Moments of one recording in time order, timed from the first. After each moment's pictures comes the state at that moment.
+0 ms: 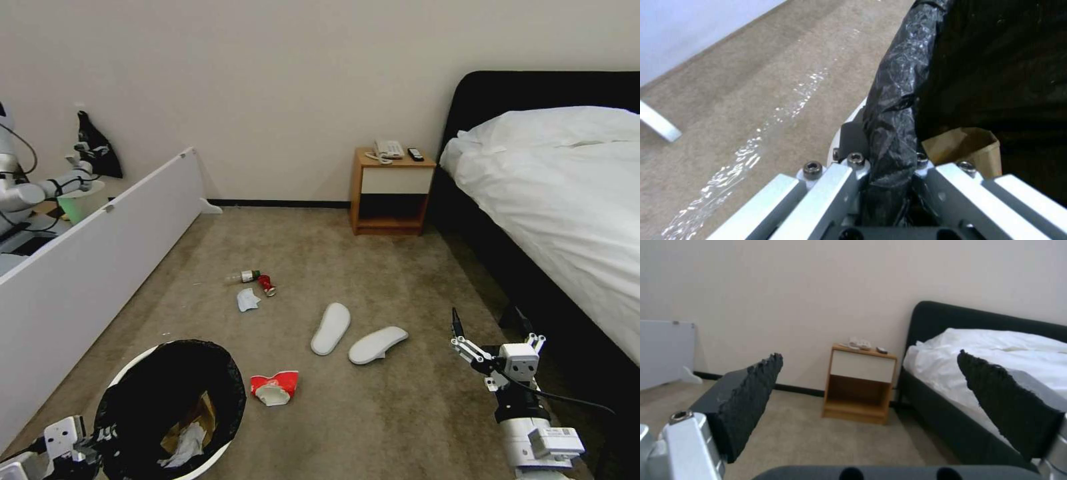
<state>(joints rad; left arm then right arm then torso) 1.66 -1.55 -1.05 -2.28 -0.52 0.73 -0.06 -1.58 1.20 0.56 2.18 0.11 0.15 0.25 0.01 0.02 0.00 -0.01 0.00</state>
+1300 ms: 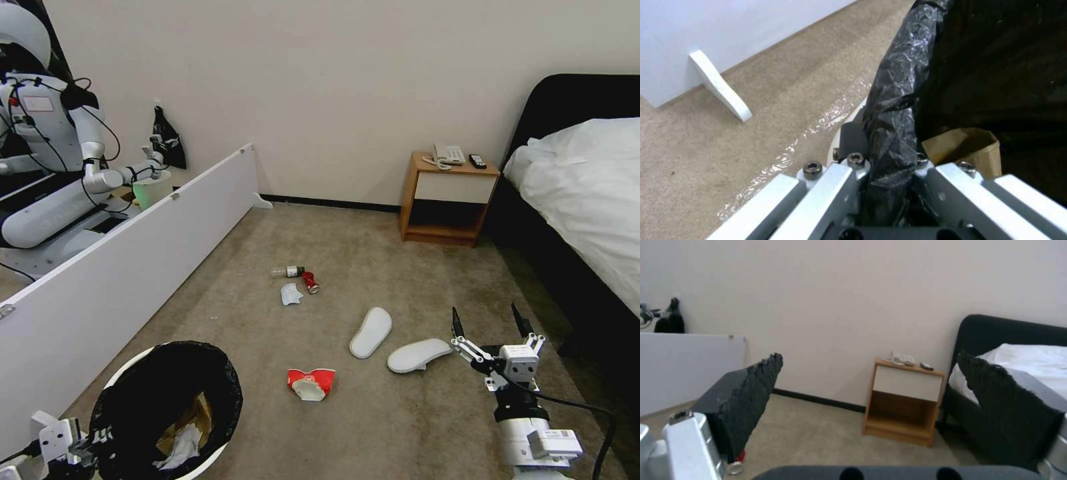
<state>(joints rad) 1.67 -1.55 -1.06 -2.28 -0.52 0.72 -0.06 -1.57 1.21 0.57 2.15 0.10 0.21 0.23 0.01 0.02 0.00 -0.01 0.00</state>
